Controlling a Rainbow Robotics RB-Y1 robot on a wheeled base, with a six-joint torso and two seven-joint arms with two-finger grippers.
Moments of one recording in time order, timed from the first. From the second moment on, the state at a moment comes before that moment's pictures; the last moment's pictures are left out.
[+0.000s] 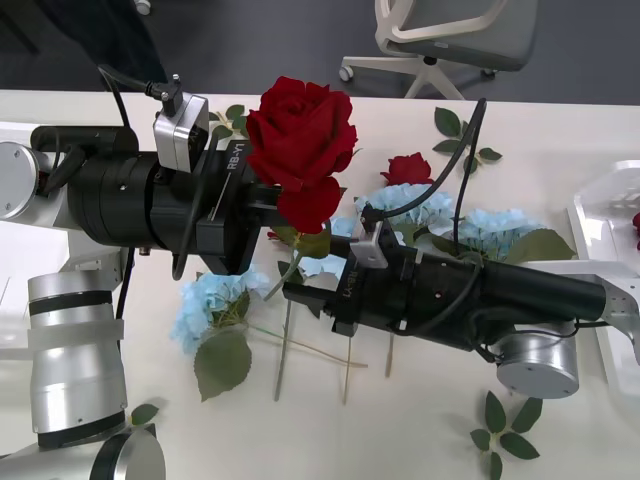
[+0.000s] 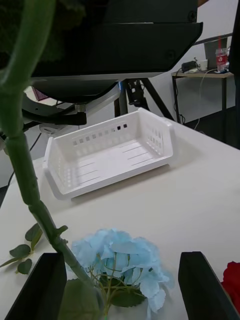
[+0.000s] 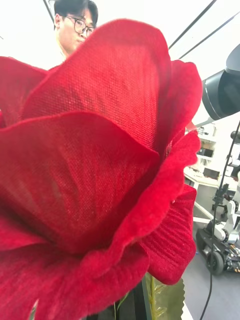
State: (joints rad) right arm -0.85 -1.00 1.46 -1.91 -1.04 -0.41 1.68; left arm -0.44 -0.02 0.32 -1.72 1.75 1.84 -2.67
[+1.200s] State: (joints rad) right arm -0.91 -1.00 1.54 -1.97 -1.05 -0.41 1.67; left arm -0.44 -0.02 0.32 -1.72 1.75 1.84 -2.67
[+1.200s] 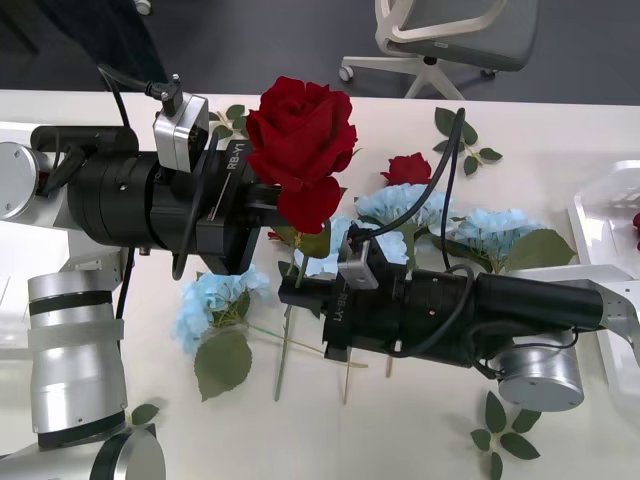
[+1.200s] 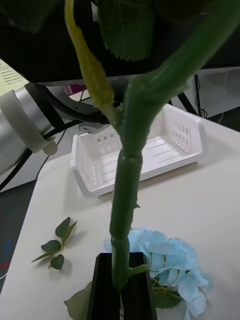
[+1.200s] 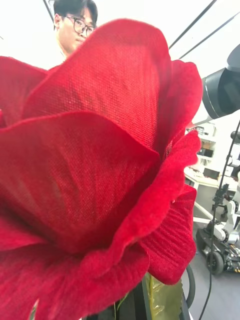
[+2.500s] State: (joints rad) right arm -0.91 -1.22 1.54 -2.04 -1.05 -0.42 1.65; left arm -0.44 -0.02 0.32 -1.72 1.75 1.84 -2.67
